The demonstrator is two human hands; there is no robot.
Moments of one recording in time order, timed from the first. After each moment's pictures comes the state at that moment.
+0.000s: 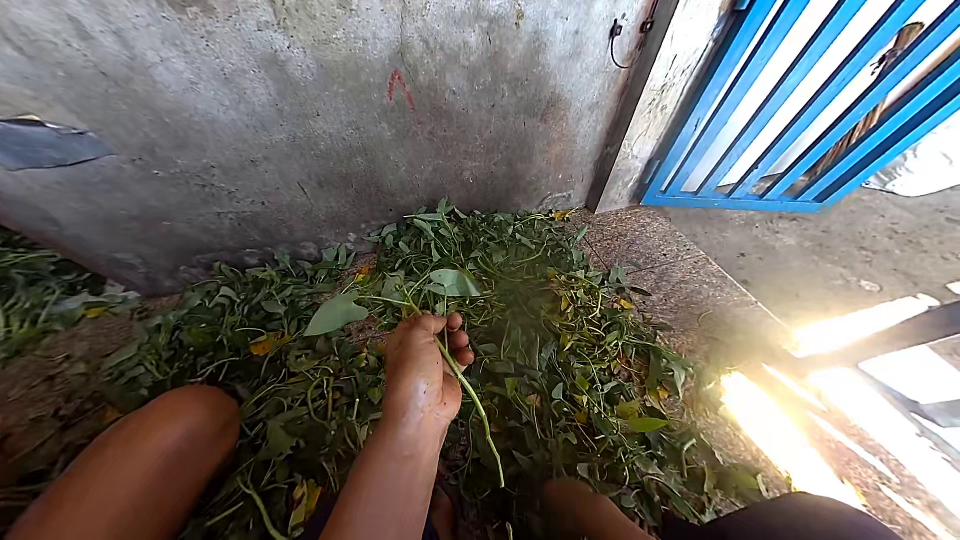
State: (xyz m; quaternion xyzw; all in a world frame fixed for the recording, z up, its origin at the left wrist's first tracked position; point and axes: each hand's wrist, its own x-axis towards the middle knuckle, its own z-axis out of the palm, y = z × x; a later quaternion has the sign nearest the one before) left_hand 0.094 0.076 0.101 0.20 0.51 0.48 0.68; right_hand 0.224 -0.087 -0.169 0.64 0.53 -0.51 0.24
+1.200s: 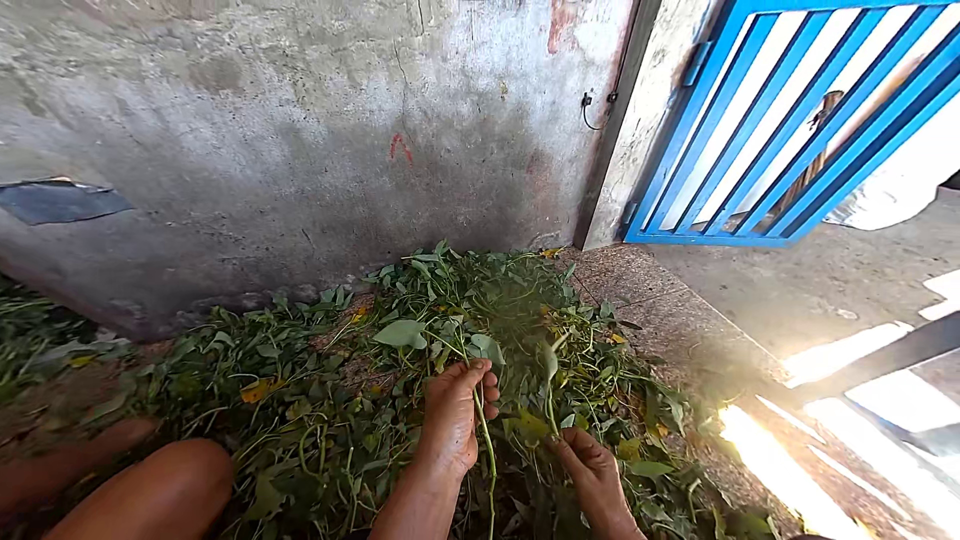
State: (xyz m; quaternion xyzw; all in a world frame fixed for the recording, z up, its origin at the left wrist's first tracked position) left_hand 0.110 0.074 0.064 0.31 0.49 0.37 0.73; right_hand 0.248 -0.066 -0.096 0.61 0.33 -0.31 -0.65
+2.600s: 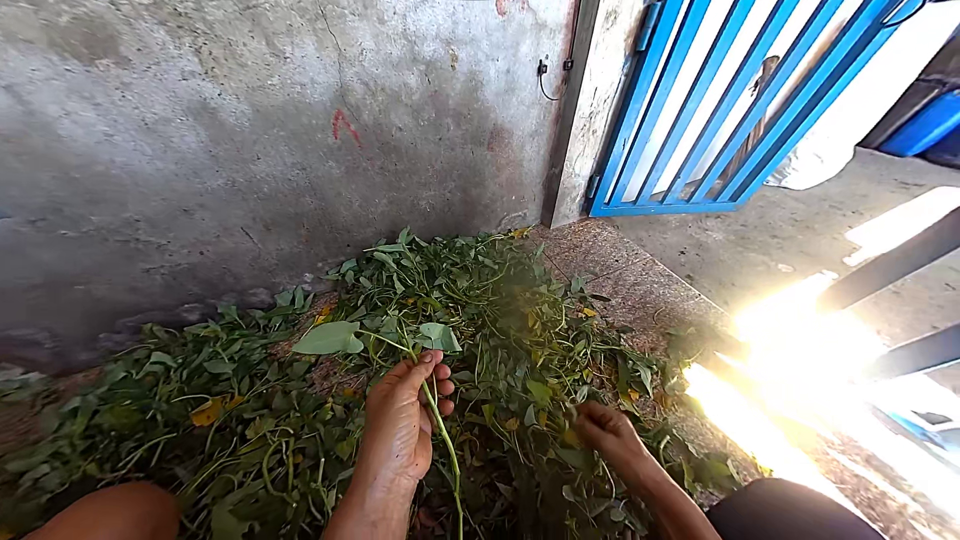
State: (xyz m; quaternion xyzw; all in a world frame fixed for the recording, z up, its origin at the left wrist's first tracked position) left_hand 0.099 0.080 0.069 0.31 0.49 0.40 0.71; right_hand 0.340 -0.102 -0.114 0.69 0.36 -0.41 -0.48
